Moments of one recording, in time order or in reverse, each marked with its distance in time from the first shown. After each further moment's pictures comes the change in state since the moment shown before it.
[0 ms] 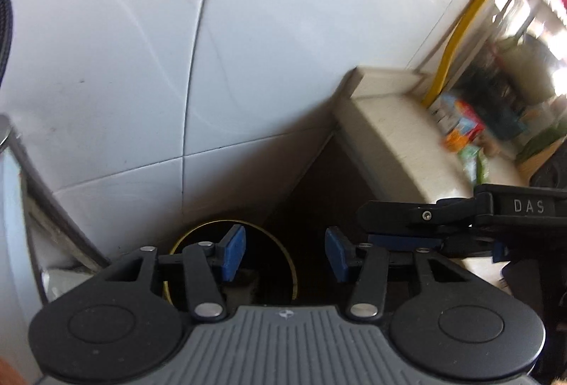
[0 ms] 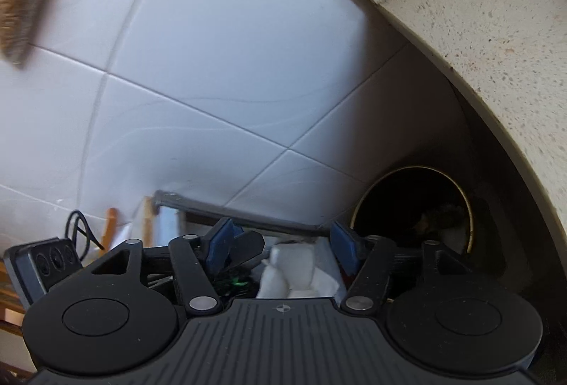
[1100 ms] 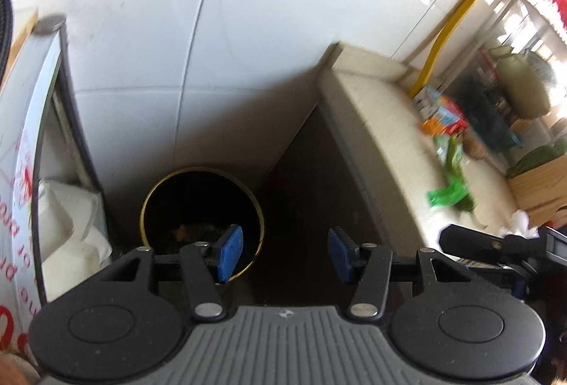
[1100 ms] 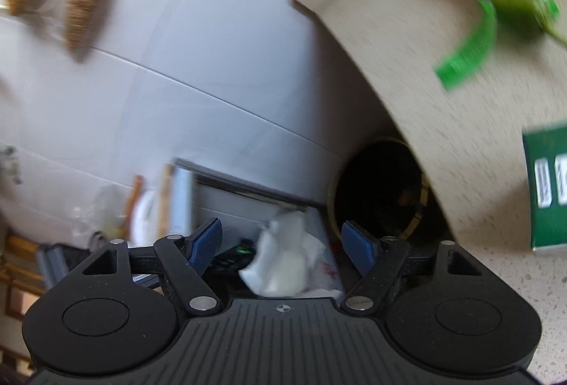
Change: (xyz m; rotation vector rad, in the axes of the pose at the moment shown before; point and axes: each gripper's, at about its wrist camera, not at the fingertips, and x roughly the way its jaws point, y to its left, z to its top) left arm -0.033 -0.059 -0.076 -0.151 -0.049 0.047; right arm -0.121 -0.067 -0.063 -0.007 -0.041 0.093
